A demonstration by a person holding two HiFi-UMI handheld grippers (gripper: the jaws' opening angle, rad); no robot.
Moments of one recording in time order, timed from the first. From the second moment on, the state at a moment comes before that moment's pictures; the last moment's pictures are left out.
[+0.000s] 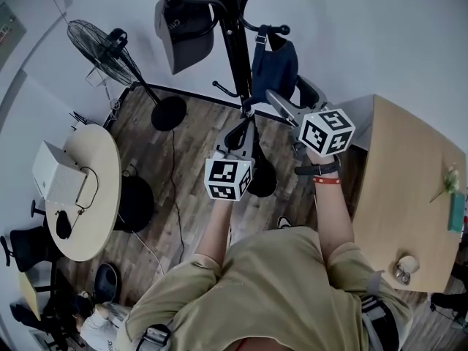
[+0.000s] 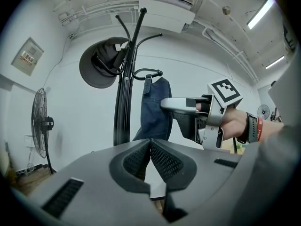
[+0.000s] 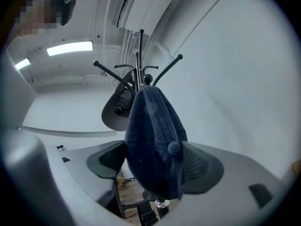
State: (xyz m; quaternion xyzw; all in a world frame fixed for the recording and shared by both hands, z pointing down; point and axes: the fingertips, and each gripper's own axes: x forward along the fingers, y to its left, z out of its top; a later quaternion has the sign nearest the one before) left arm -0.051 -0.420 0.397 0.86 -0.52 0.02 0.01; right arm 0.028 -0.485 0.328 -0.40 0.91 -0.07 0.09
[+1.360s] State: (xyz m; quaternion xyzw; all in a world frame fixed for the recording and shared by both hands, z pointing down) left arm -0.057 -0.407 0.388 0.85 -0.52 0.00 0.01; right arm 0.058 -0.431 0.250 -0.44 0.89 0.03 0.14
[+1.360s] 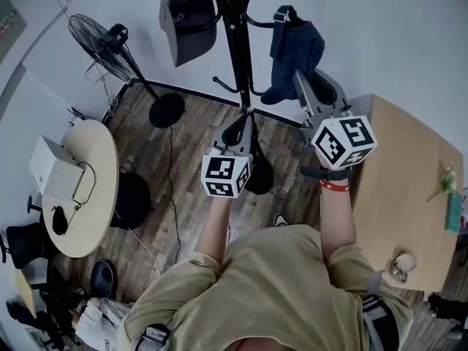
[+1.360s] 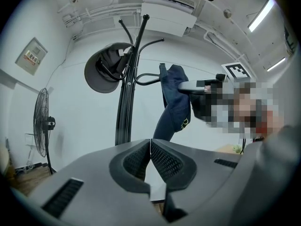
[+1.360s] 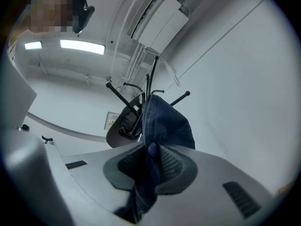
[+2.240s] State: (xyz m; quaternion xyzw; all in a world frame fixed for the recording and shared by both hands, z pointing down) left arm -0.017 -0.372 0.385 0.88 -0.47 0.00 0.01; right arm 0.124 -0.384 0.349 -0.57 0.82 -0.04 0.07
